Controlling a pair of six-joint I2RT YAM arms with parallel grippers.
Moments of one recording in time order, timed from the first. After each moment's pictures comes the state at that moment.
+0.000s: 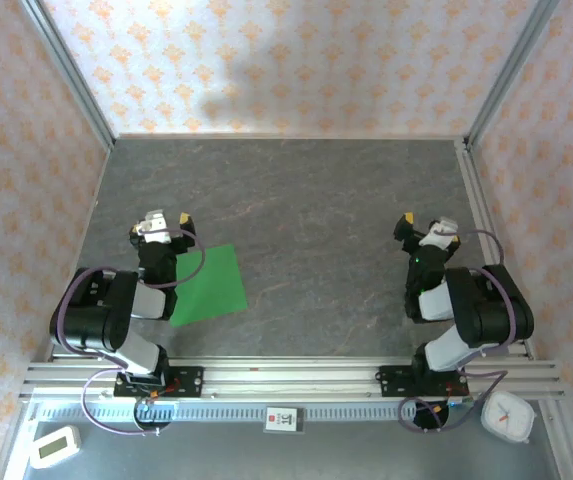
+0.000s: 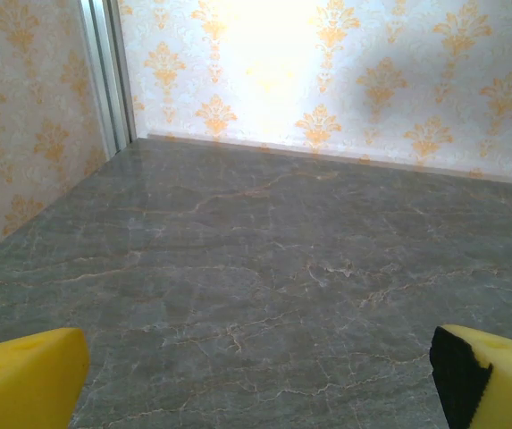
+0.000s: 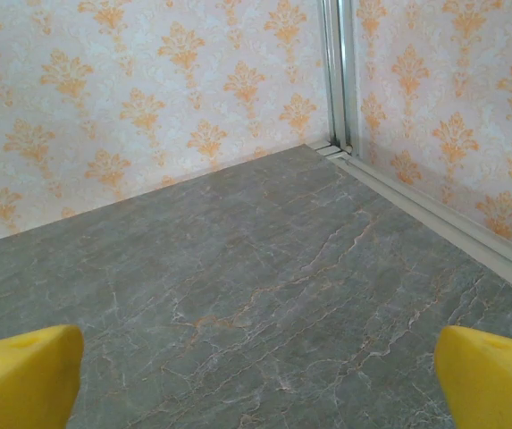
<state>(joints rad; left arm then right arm) 0.00 1.53 0.22 1.20 -0.28 -0.08 0.06 1.55 0.18 1.28 0.37 0.22</state>
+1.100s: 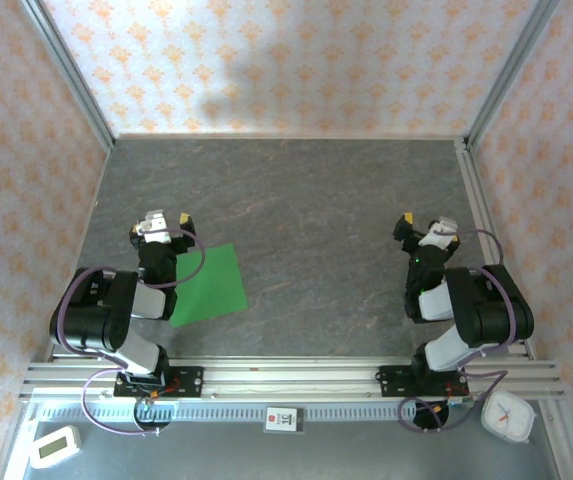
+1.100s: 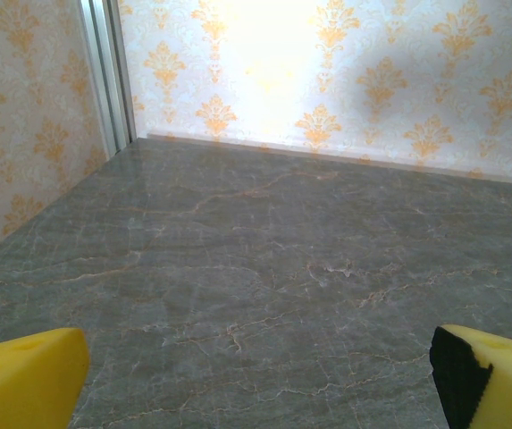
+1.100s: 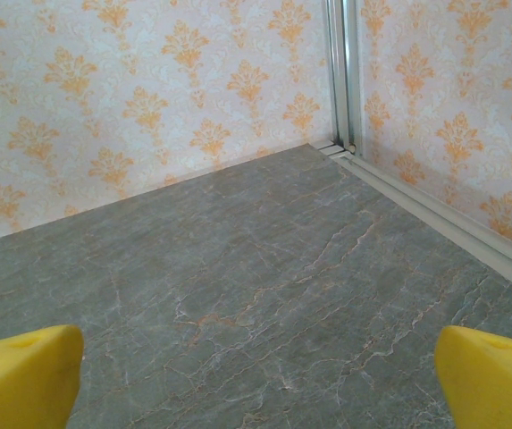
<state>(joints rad) 0.00 1.53 0.22 1.20 -0.28 -0.08 0.06 1.55 0.18 1.28 0.36 0.22</state>
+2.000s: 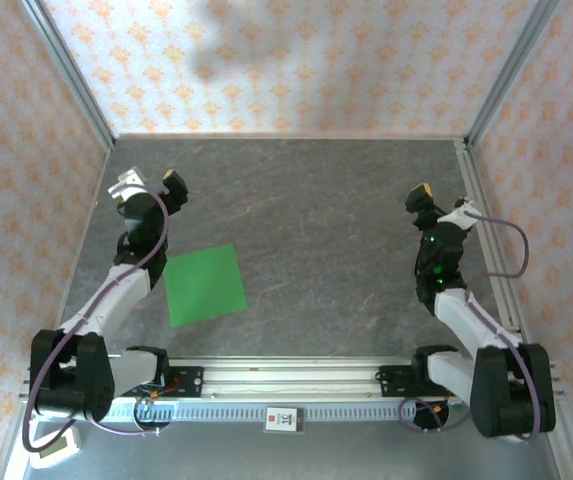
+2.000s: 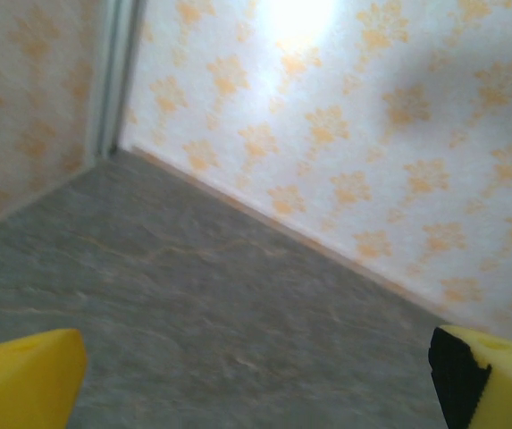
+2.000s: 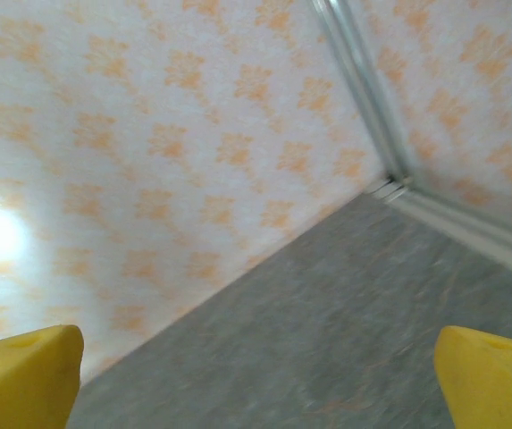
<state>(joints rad) -0.06 1.17 0.70 0.22 -0.33 -0.50 0.05 1.02 0.38 0.61 0.30 0.57</state>
